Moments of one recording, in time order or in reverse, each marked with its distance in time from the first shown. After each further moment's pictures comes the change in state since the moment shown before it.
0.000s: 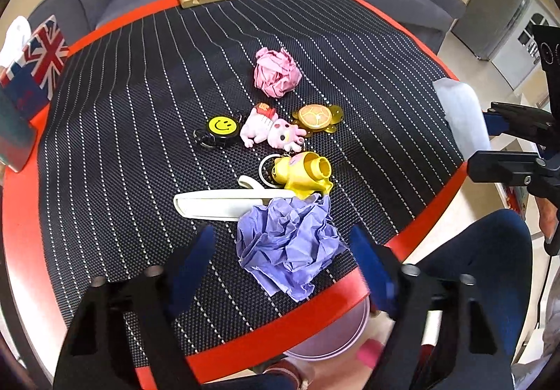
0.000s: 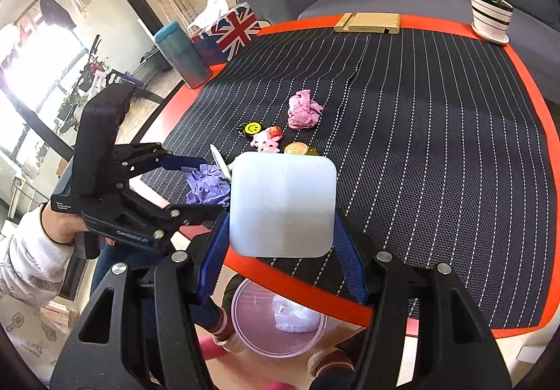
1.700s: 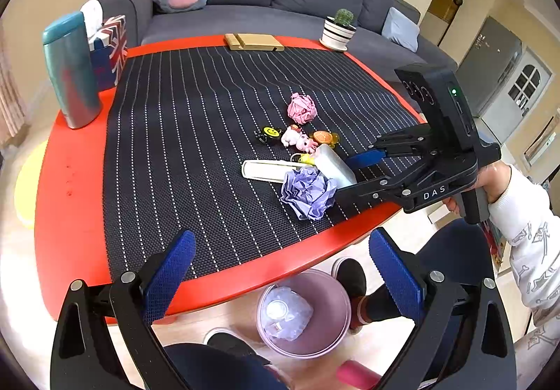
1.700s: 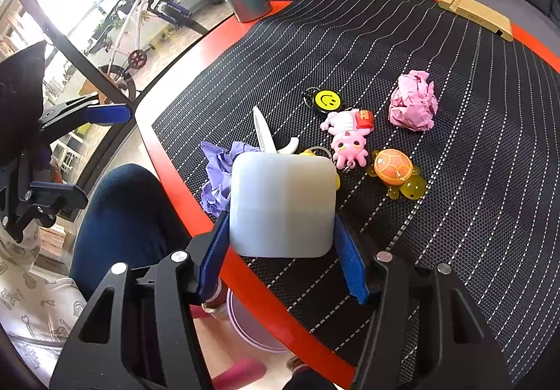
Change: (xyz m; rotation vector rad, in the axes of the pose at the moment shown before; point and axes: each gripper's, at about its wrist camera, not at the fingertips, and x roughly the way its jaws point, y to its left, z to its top) left arm -0.095 0.029 -0.073 -0.115 -0.238 -0.056; right arm 0.099 0.044 0.030 -0.253 0.222 0.118
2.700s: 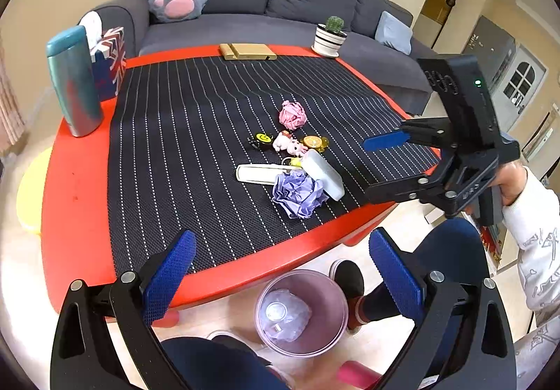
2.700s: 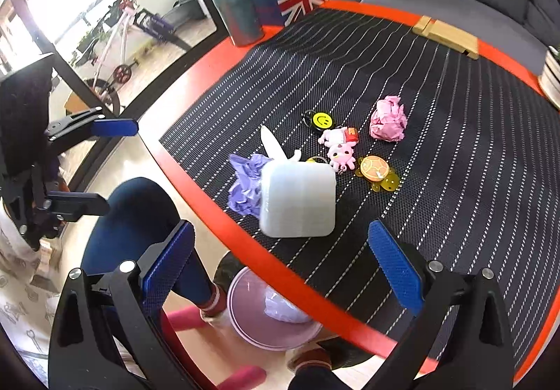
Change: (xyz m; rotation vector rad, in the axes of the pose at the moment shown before) left arm -0.016 -0.008 -0.002 0.017 -0.026 -0.006; right arm -0.042 0.025 -0.007 0.019 -0.055 -0.099
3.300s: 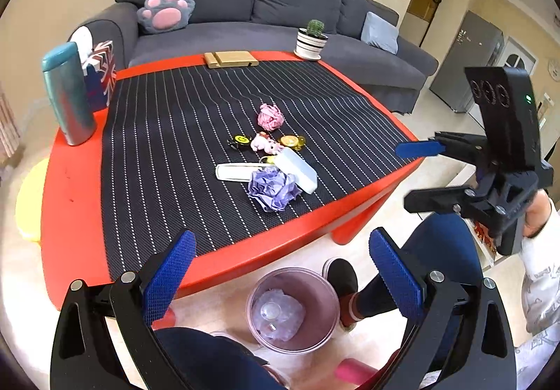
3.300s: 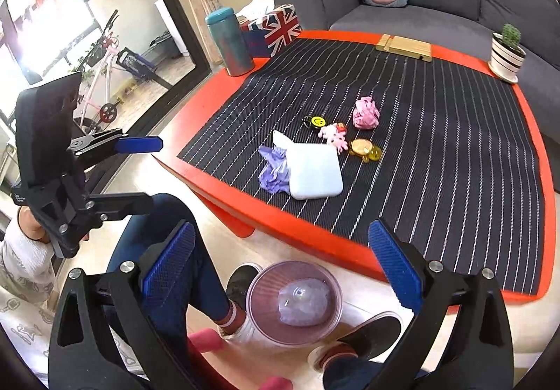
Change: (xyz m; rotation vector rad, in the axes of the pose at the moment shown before) left arm -0.016 -0.022 -0.011 0.044 -0.026 -0.020; right arm -0.062 0.042 -0.047 0.114 -0.157 -0.087
